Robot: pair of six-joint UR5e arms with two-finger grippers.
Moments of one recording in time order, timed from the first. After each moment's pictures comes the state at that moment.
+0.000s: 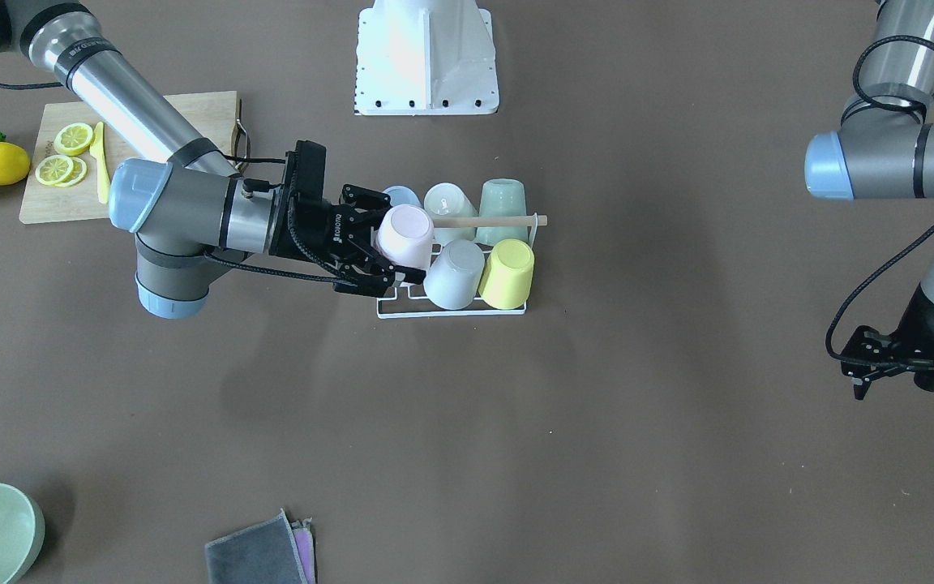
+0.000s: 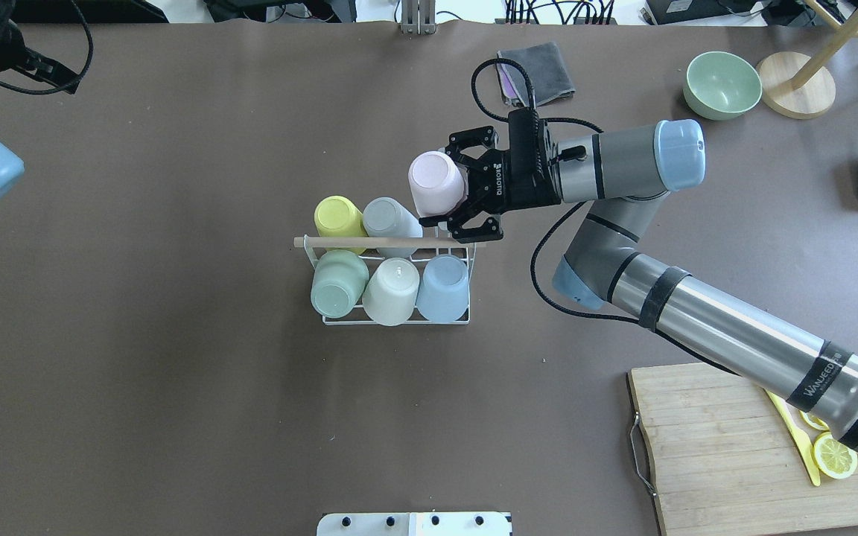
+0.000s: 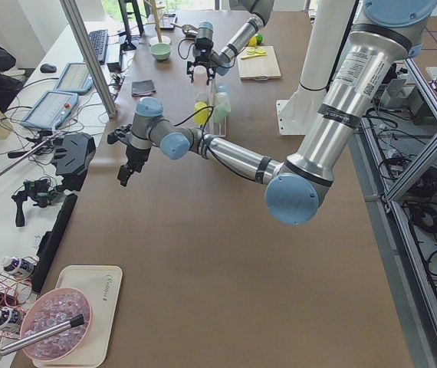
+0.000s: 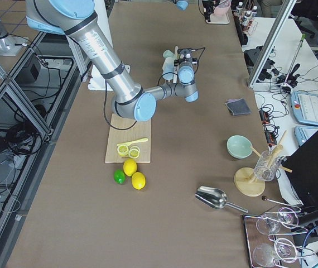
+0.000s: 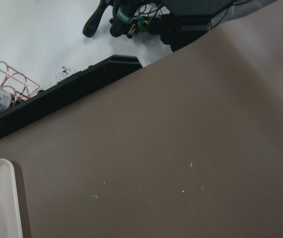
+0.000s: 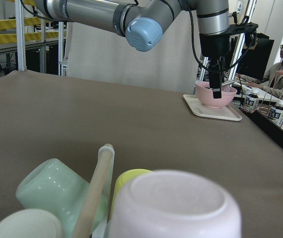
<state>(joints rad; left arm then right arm) -1.15 -1.99 -1.45 -1.89 -1.88 -0.33 0.71 -0.82 1.02 0.30 2.16 0.18</state>
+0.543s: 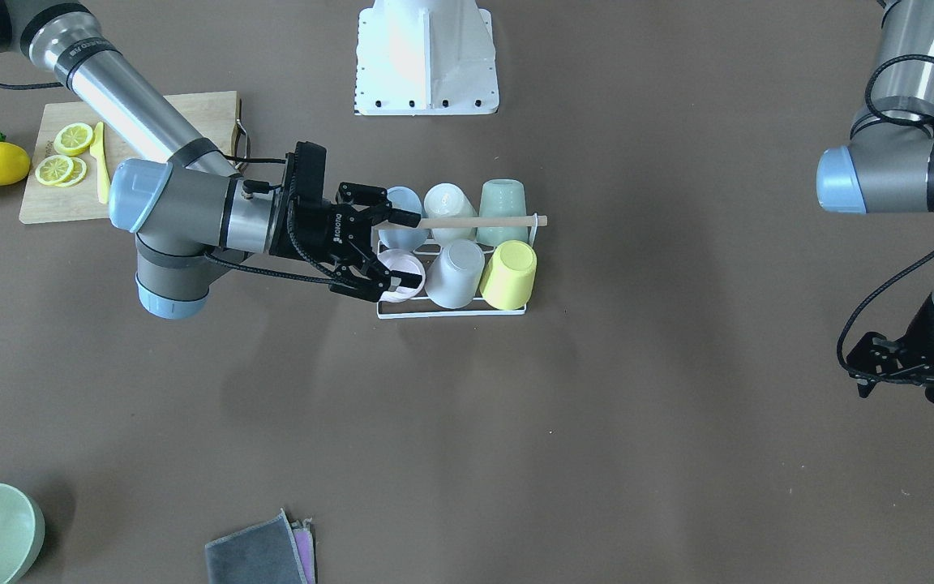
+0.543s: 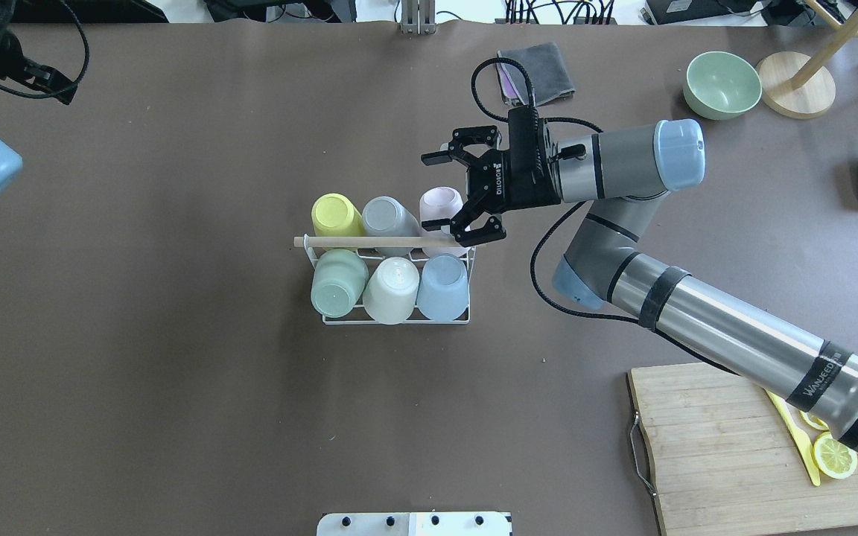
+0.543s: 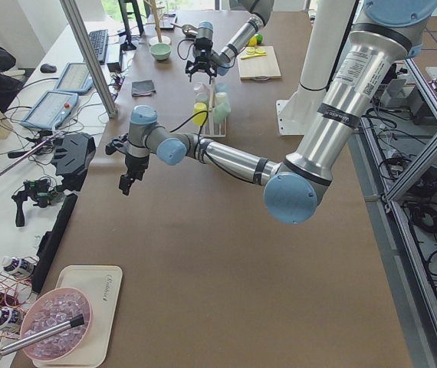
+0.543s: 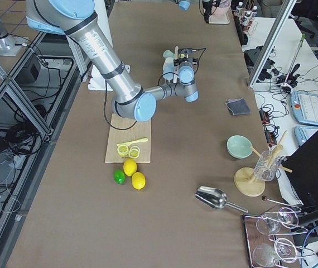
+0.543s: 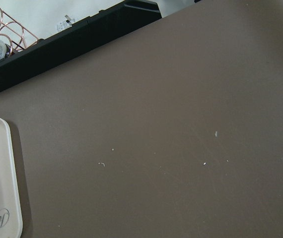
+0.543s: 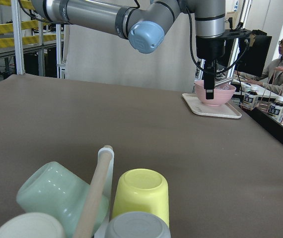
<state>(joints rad) -1.18 -2.00 -1.41 -1.82 -1.97 -0.33 0.71 -0.82 1.02 0.30 2.16 0.20</state>
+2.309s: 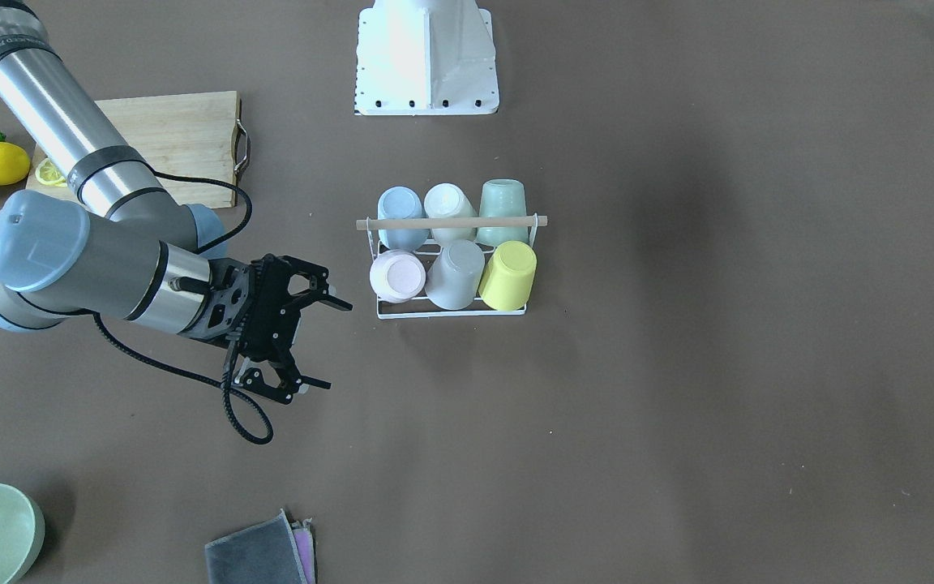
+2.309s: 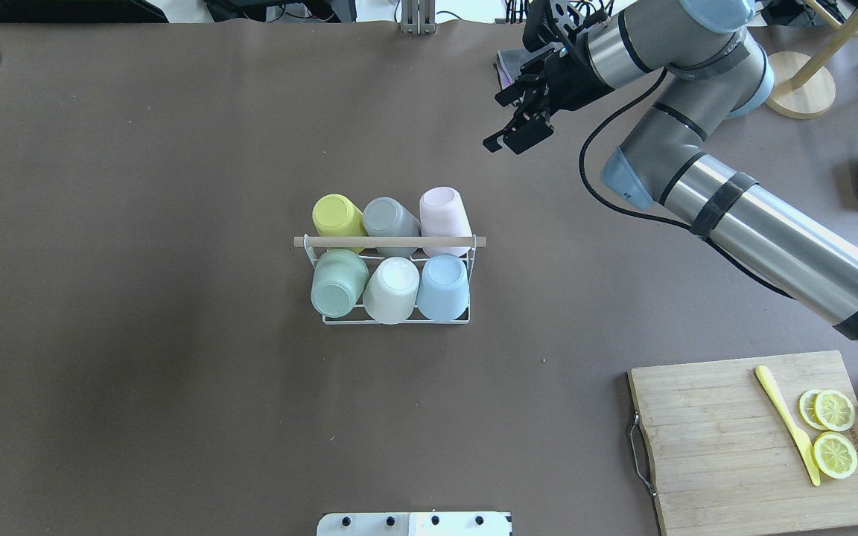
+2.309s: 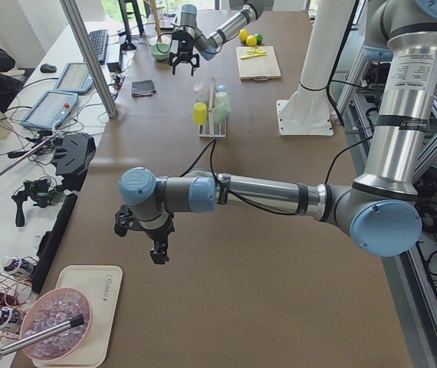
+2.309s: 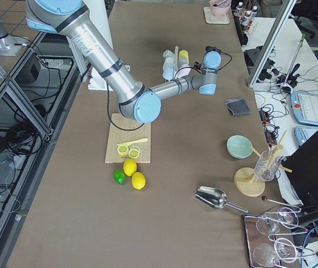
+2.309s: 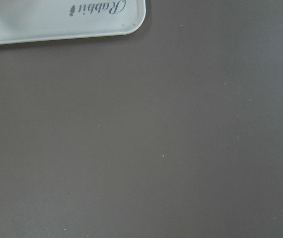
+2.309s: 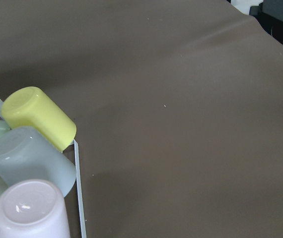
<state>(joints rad) -1.58 -1.64 -1.62 -1.40 -2.36 0.07 0.94 -0.81 1.12 -0.52 2.46 0.19</state>
